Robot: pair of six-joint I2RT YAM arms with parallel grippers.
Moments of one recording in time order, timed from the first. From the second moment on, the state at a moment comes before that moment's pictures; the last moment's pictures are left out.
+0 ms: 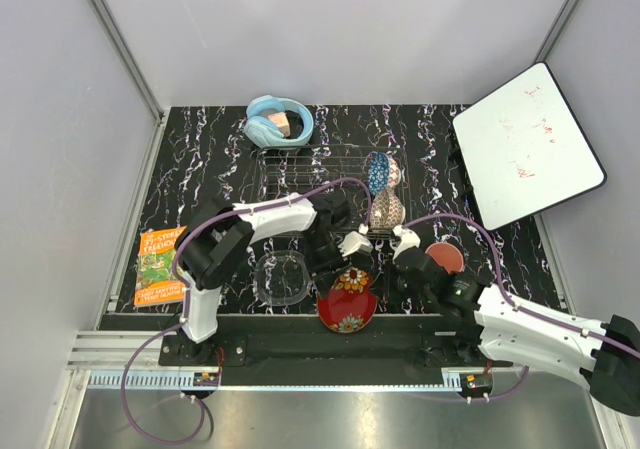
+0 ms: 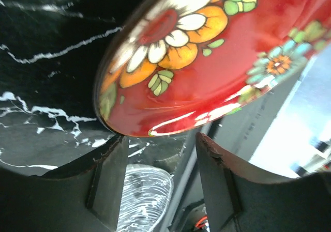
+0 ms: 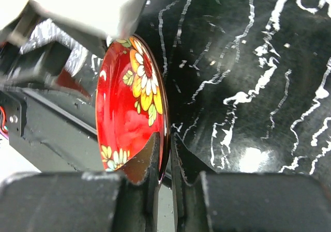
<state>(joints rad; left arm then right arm) -0.85 1.95 1.32 -0.98 0.60 0.41 0.96 0.83 0.40 -0.29 0.07 0.81</state>
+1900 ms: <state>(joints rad) -0.48 1.75 1.83 -1.17 0.98 0.42 1.01 0.89 0.53 -0.15 -0.22 0.62</state>
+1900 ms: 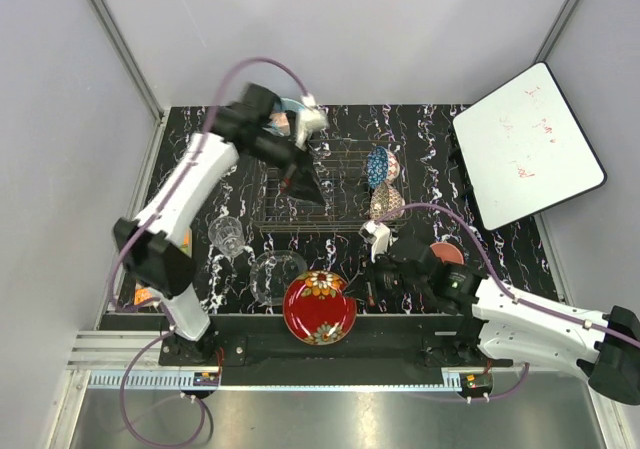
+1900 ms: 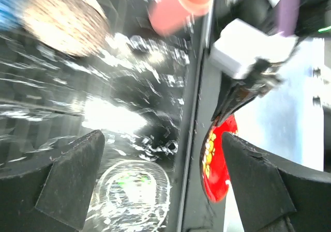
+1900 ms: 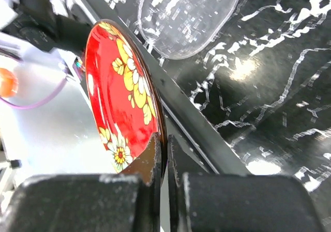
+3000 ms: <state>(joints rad) -0.01 1.35 1.54 -1.15 1.08 0.29 0.75 1.43 1.17 -0.05 0.27 -1.05</state>
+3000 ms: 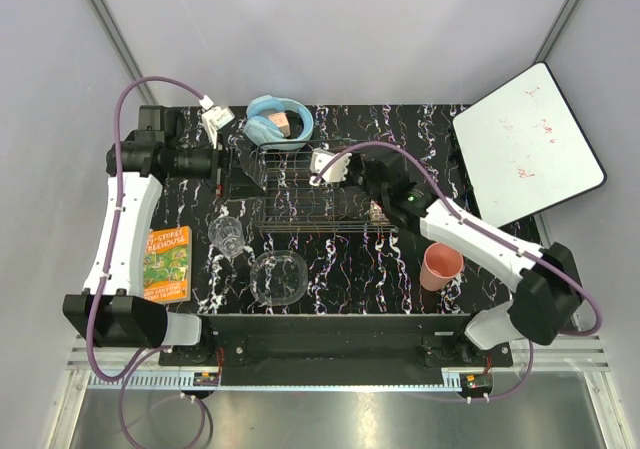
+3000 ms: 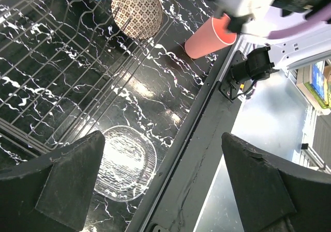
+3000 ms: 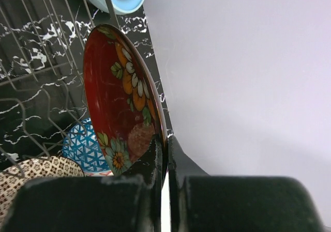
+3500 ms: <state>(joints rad) -0.01 1.37 1.48 -1.13 1.08 0.31 0.70 1.62 1.14 0.11 0.19 -1.14</state>
